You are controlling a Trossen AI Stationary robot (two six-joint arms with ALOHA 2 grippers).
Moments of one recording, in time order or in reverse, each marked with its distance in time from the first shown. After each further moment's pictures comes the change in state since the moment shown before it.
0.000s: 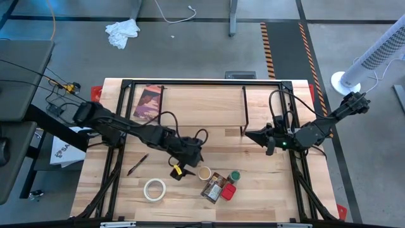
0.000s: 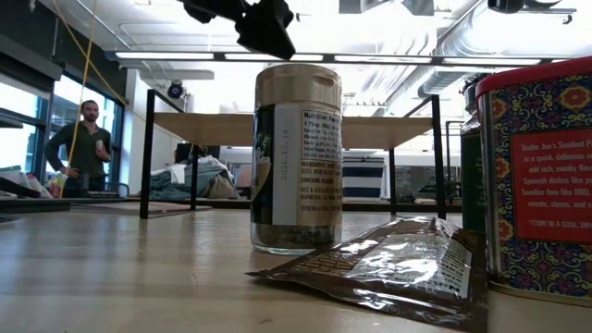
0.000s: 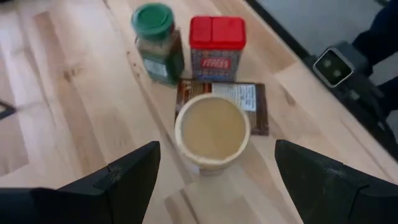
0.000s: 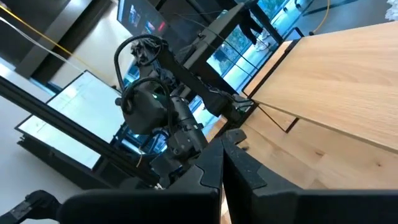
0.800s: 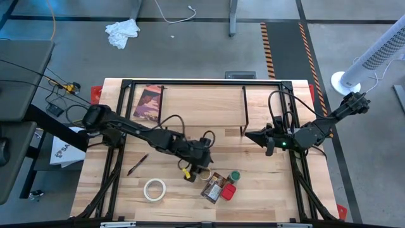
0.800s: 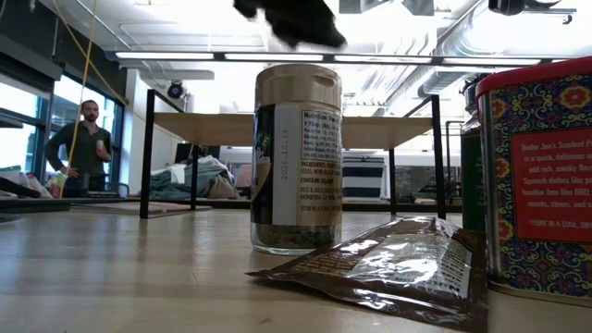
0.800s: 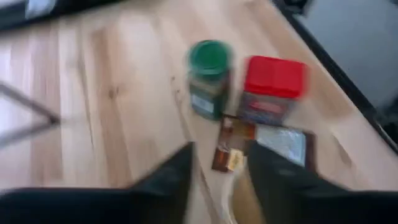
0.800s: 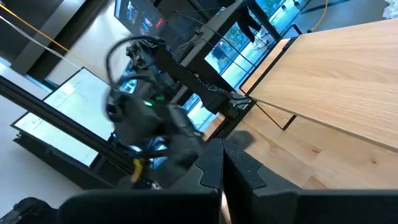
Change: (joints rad) left arm 0.005 0.130 0.106 0.112 -0.144 -0.128; right arm 0.000 0.000 0.000 -0.020 -0.003 0.008
